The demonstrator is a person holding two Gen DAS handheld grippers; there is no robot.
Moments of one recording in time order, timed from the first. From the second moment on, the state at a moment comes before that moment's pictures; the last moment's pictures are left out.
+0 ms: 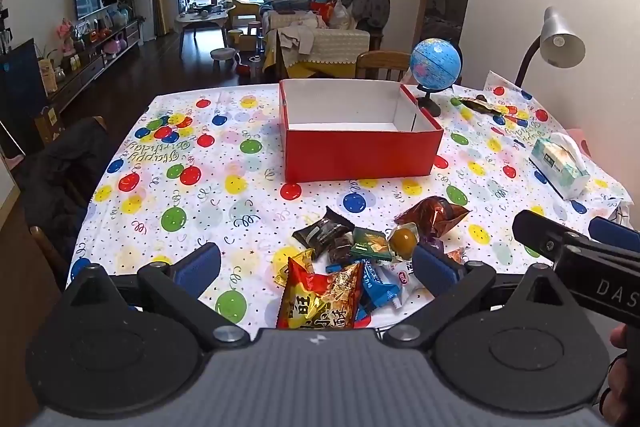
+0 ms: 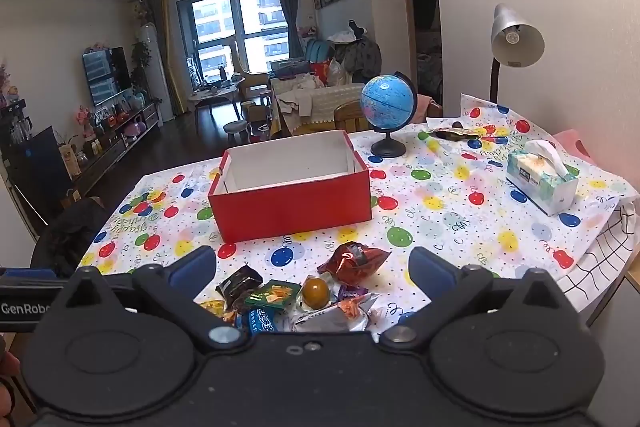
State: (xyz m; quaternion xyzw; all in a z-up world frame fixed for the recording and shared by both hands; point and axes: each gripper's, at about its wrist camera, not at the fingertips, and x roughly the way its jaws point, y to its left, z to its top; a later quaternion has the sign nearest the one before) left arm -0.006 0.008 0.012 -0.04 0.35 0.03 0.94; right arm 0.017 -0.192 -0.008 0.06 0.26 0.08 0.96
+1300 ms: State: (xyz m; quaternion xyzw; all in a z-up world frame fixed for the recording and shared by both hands) left arm -0.027 0.009 0.016 -0.04 0.32 0.04 0.95; right arm -0.002 -0.181 -0.003 0.05 0.24 0.07 0.97
